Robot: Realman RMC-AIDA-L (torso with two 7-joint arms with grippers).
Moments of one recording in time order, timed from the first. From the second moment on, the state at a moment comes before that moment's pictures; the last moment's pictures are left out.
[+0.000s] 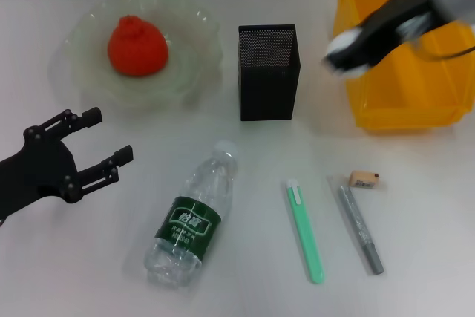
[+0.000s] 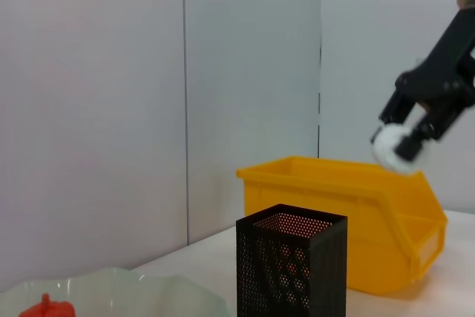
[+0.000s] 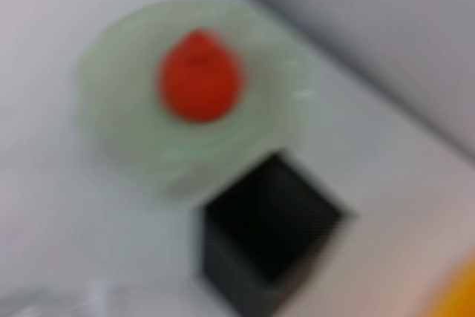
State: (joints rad) left arm -0.24 -2.06 0.72 0.54 1.68 1.57 -0.87; right arm 0.66 2.08 -1.29 -1.66 -2.59 -1.64 2.60
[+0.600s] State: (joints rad) left arm -0.23 -2.06 0.72 0.54 1.68 1.58 -0.90; right arm 0.59 2.08 -0.99 -1.41 -2.60 -1.33 2.46
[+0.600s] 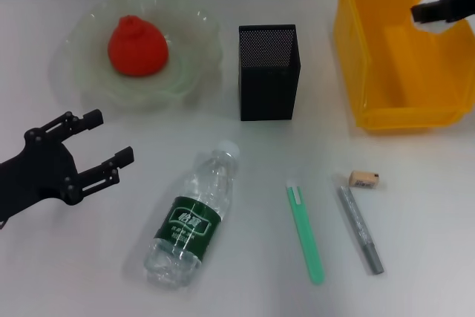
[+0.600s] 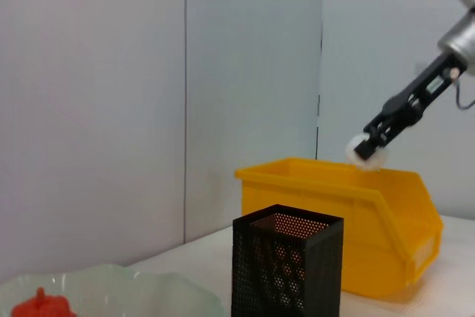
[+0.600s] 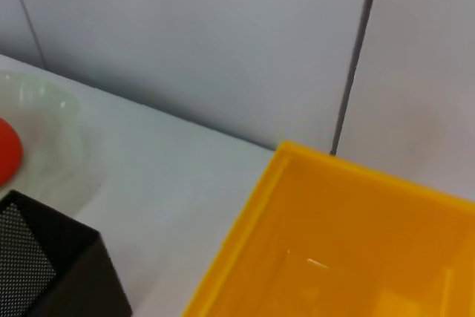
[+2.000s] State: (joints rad) left arm -0.07 -2.08 1.76 1.74 2.29 1.05 -2.51; right arm 0.12 2.08 -1.00 -0.77 -1.67 -1.63 0.96
